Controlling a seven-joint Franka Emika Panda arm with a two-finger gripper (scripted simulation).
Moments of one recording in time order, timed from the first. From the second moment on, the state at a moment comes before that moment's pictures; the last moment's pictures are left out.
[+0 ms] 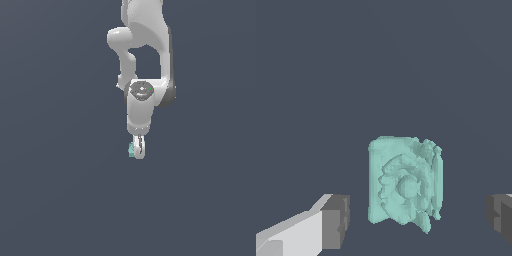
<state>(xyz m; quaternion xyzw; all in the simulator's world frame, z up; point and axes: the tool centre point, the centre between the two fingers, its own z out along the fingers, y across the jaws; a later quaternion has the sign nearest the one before) -0.013 0.039 0.100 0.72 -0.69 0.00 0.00</state>
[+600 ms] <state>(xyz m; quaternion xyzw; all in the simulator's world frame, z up) -0.014 0.039 0.079 0.72 -0.69 0.00 0.00</state>
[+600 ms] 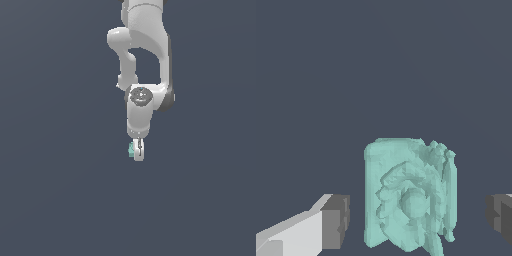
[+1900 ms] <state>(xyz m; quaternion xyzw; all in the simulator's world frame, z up) -0.010 0.050 0.053 0.72 -0.69 0.00 0.00</state>
